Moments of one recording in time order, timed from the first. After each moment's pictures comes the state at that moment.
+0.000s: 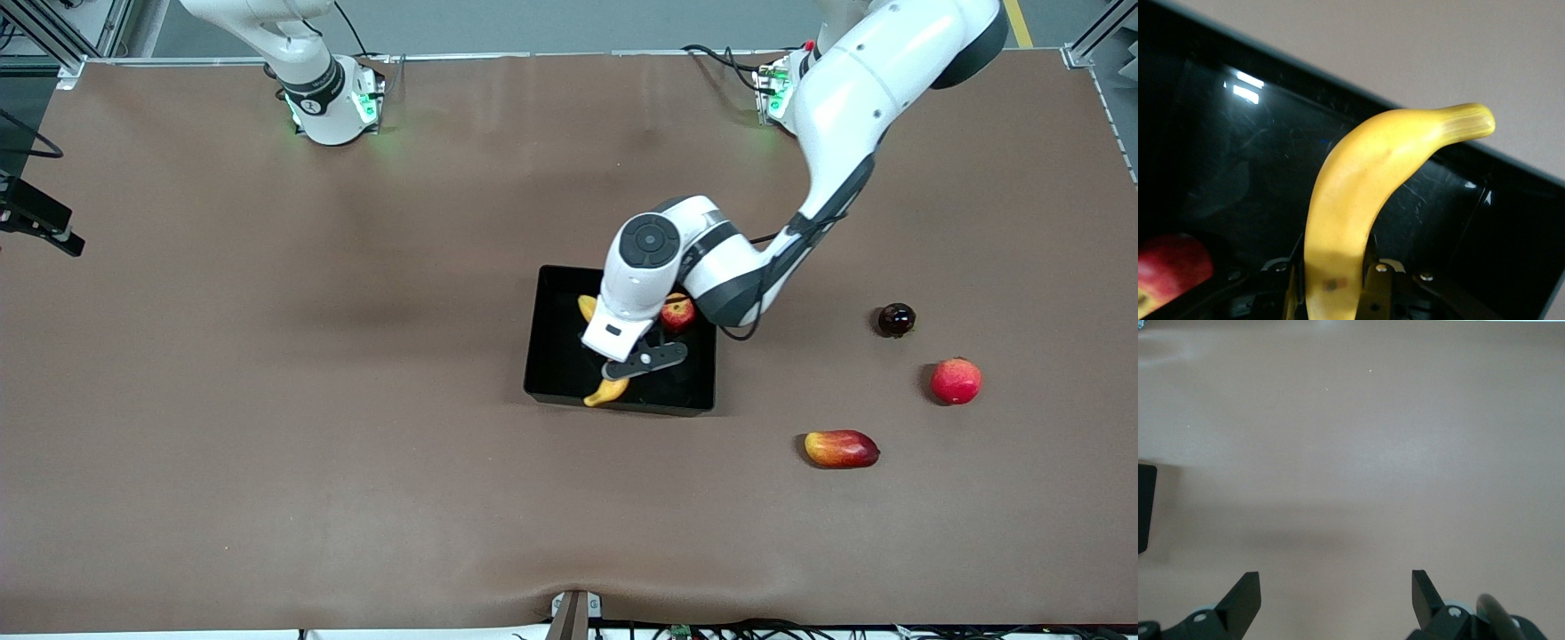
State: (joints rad) left arm -0.16 0.81 -0.67 -1.52 0.56 2.24 -1.30; right arm 0.04 0.00 -0.16 -1.51 0.05 1.61 -0.17
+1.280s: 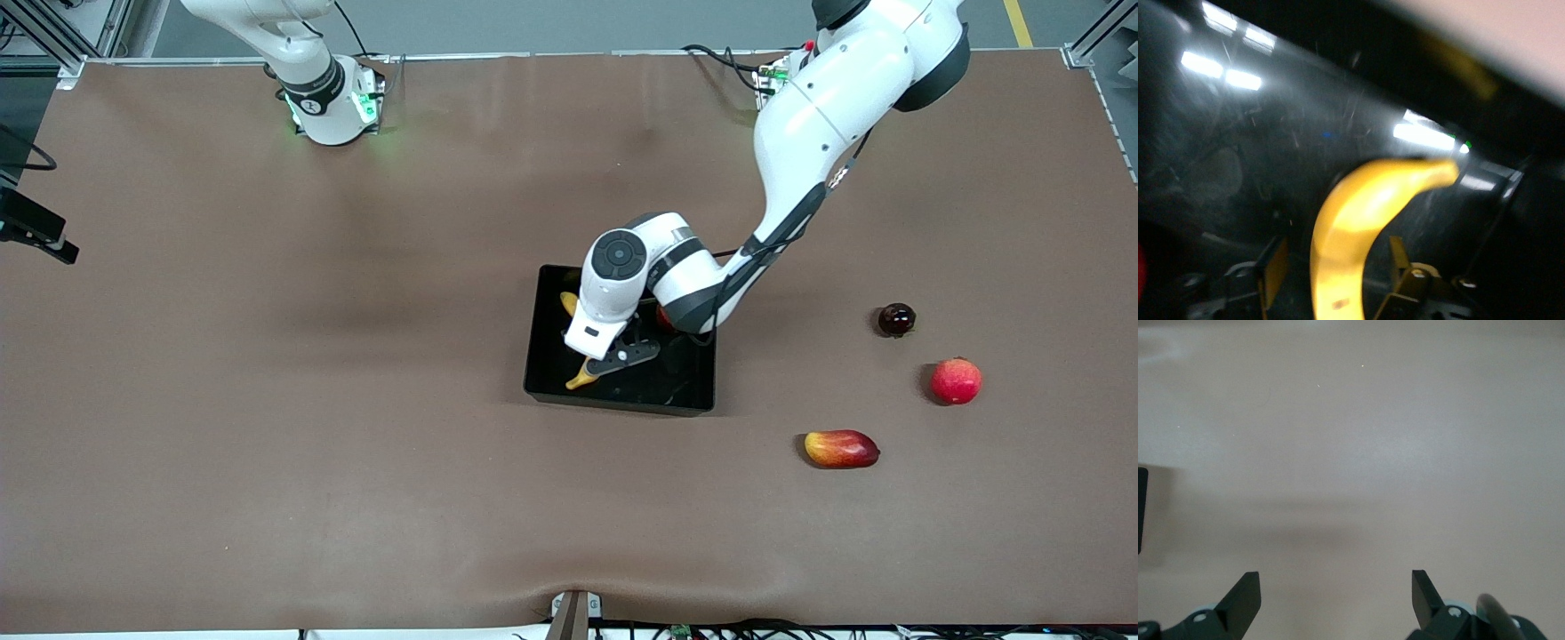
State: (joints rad) left arm -0.24 0.86 -0.59 -1.50 0.56 2.28 -1.35; right arm 0.02 0.03 -0.15 -1.50 0.05 1.61 -0.17
